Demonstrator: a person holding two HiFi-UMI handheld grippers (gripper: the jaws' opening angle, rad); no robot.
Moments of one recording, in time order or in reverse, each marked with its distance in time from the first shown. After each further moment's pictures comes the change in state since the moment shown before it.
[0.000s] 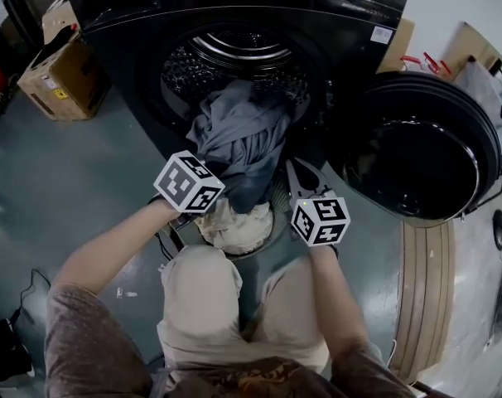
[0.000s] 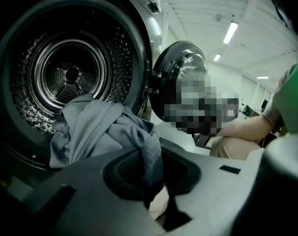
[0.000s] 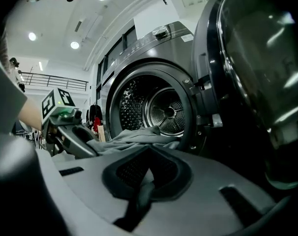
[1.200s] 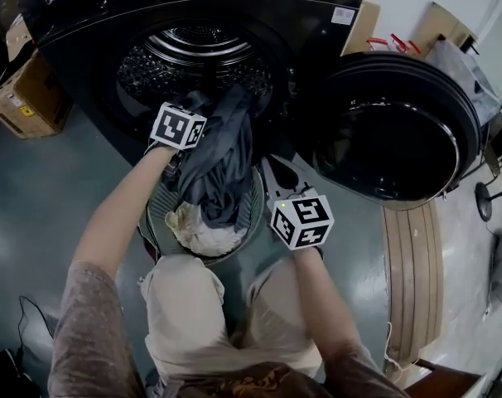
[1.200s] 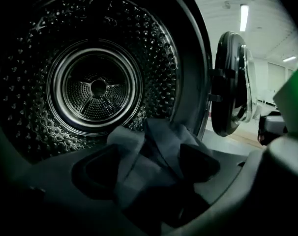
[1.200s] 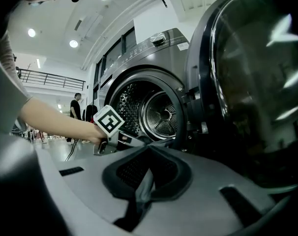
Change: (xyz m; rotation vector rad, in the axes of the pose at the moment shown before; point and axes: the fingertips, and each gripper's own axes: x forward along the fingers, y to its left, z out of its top) left arm 0.068 0.160 0.067 -0.002 -0.101 0.356; right arm -0.019 -0.007 0.009 -0.009 -0.015 -0.045
